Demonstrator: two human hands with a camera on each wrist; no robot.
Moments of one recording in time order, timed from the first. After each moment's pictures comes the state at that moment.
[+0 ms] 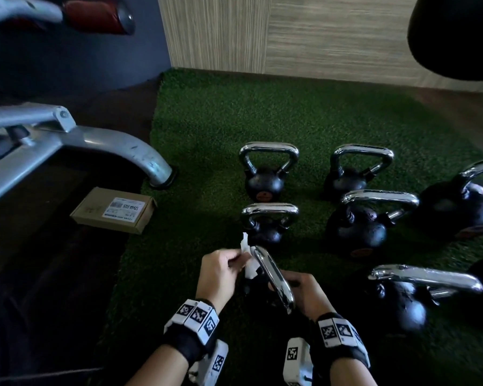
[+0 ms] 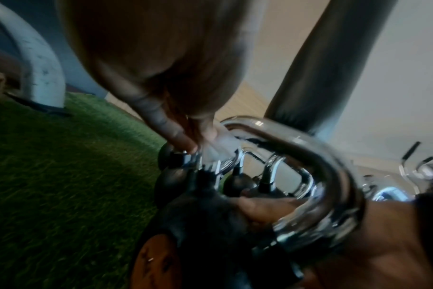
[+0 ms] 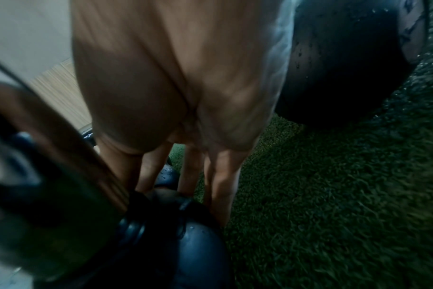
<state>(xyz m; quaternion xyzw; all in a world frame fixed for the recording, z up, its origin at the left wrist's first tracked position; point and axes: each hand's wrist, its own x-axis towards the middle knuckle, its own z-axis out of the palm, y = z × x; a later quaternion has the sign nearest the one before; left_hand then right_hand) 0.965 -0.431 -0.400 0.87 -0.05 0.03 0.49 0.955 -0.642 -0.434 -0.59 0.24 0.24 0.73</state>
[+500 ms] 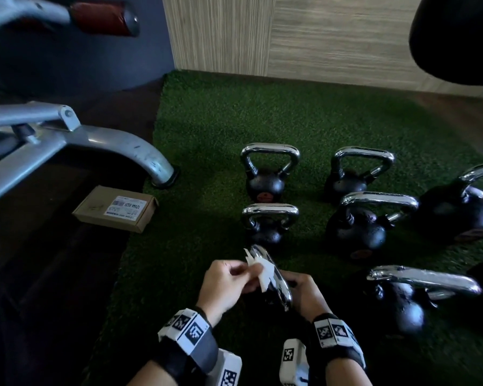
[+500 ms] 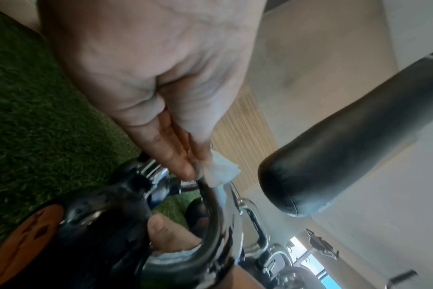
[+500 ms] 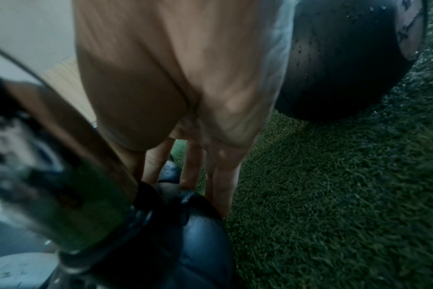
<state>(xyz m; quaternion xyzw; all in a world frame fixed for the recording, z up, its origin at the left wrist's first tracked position) 0.939 -0.443 -0.382 0.72 0.07 -0.16 0.68 0.945 -0.641 -0.428 -0.64 0.18 0.21 0.72</state>
